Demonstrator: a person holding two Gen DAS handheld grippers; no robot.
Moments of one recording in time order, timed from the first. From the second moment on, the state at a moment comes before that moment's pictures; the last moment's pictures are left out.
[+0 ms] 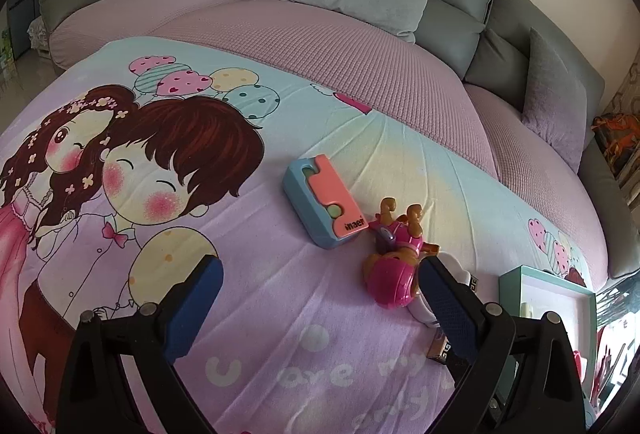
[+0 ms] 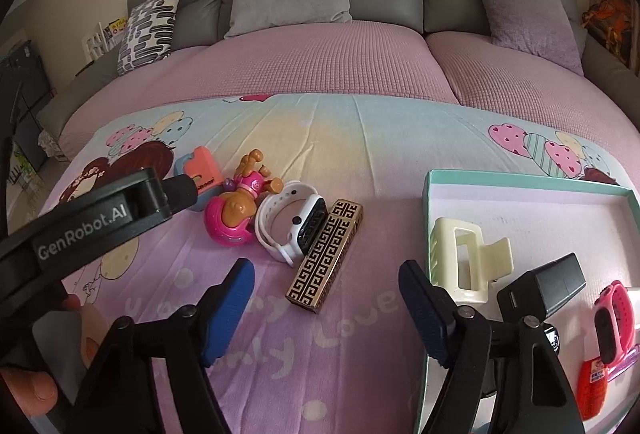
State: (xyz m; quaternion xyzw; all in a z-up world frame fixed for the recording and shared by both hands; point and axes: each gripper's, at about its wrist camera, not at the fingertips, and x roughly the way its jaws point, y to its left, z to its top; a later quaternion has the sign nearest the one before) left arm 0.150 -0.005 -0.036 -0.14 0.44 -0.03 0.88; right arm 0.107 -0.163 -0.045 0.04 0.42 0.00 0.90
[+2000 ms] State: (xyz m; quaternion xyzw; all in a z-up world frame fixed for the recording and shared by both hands) left arm 0.098 -0.019 0.019 -0.12 0.38 -0.11 0.91; right arm 0.033 -0.207 -0.007 0.11 0.39 -0.03 0.91
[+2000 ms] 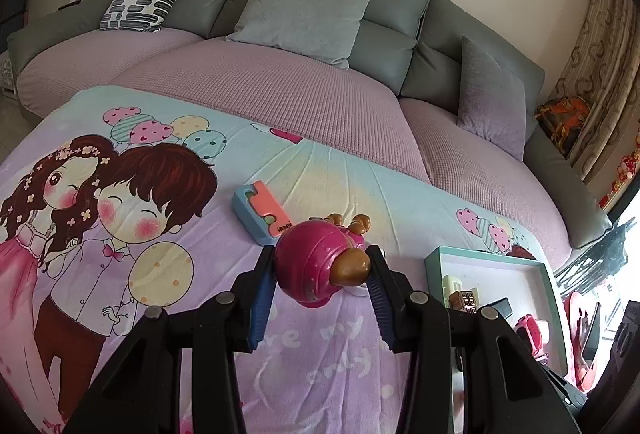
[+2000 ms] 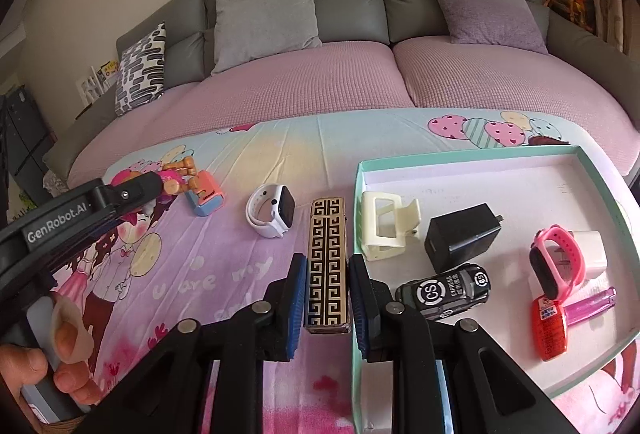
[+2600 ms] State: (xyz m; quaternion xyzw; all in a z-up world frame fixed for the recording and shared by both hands) left arm 0.080 -0.116 0.036 -0.04 0.38 -0.20 0.90; right arm 0.008 -0.300 -0.003 0.15 0.38 -0.12 0.91
